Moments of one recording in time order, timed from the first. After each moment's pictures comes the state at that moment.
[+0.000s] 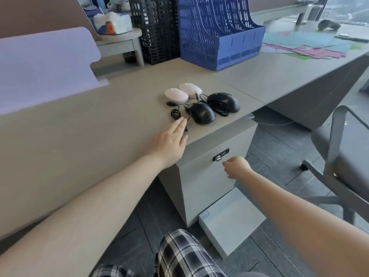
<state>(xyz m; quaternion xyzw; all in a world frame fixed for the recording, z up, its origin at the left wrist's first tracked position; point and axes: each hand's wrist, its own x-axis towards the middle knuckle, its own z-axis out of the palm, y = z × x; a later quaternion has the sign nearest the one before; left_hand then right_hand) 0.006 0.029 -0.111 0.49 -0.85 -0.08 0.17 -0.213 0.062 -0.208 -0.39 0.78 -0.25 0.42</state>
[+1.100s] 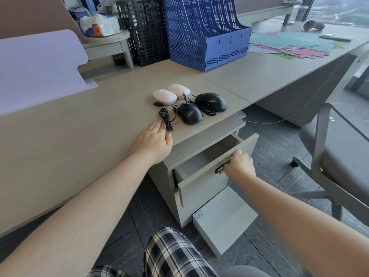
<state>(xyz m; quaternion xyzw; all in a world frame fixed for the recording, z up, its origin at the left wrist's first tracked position) 0.001 0.022 -0.110 0.59 -0.80 -0.05 0.06 -0.231 0.085 -0.194 -0.43 0.86 -0.16 0.25</state>
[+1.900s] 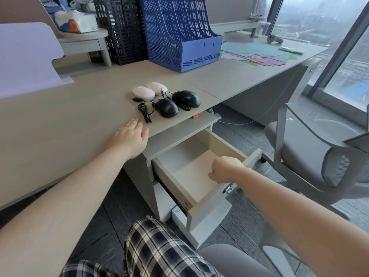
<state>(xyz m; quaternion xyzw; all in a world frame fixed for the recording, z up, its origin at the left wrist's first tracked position) 0.012 0.039 -0.114 0.59 -0.81 -0.04 0.06 -0.246 0.155 -0.152 -0.65 0.73 0.15 0.14</state>
